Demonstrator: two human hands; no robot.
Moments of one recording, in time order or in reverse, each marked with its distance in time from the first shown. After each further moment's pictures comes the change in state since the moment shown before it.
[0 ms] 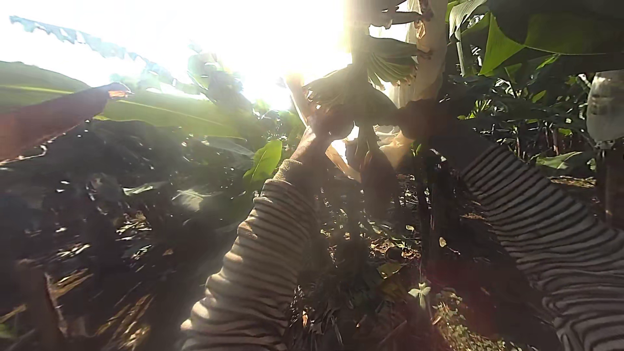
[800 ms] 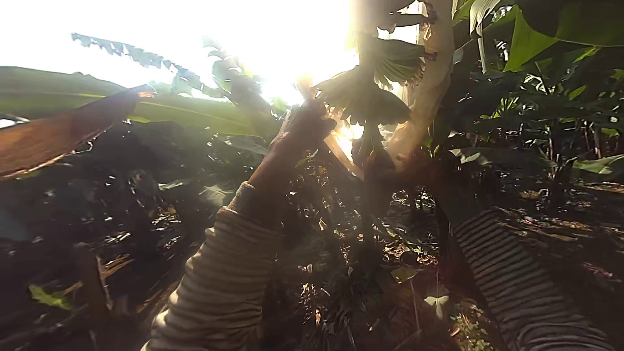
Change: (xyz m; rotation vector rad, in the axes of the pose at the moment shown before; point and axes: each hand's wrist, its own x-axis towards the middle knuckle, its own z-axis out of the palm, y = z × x) left_hand -0.028 -0.076 -0.013 -0.106 0.225 0.065; right_hand -0.018 -0.030 0.138 0.797 -0.164 0.181
